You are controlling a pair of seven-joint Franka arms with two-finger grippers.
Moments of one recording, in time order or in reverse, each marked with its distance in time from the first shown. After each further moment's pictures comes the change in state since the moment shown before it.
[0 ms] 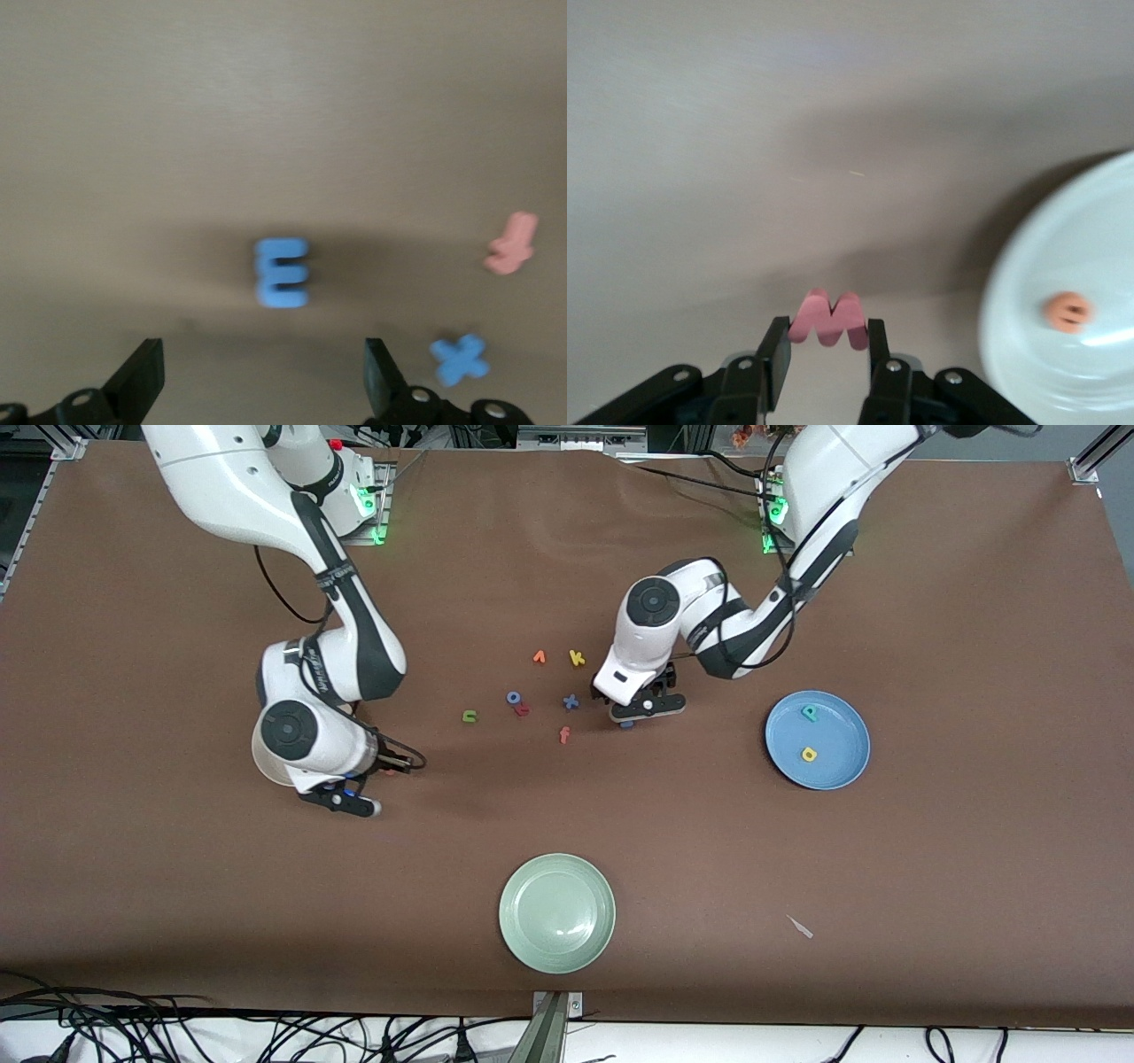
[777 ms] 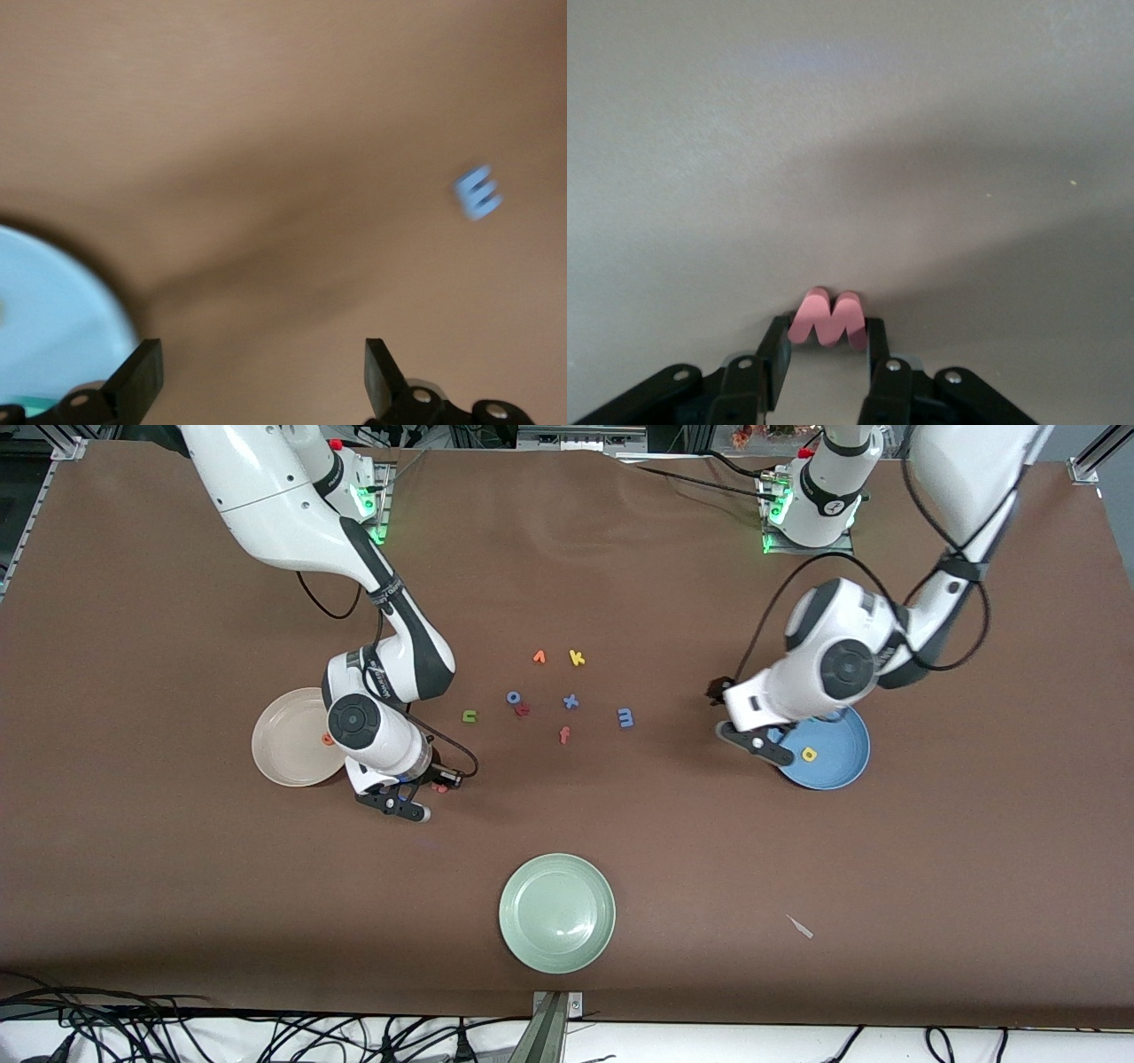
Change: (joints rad) left arm 0.328 -0.231 -0.011 -0.120 -0.374 -0.175 1.054; right arm 0.020 0.161 0.121 0.081 0.002 0.278 0.188
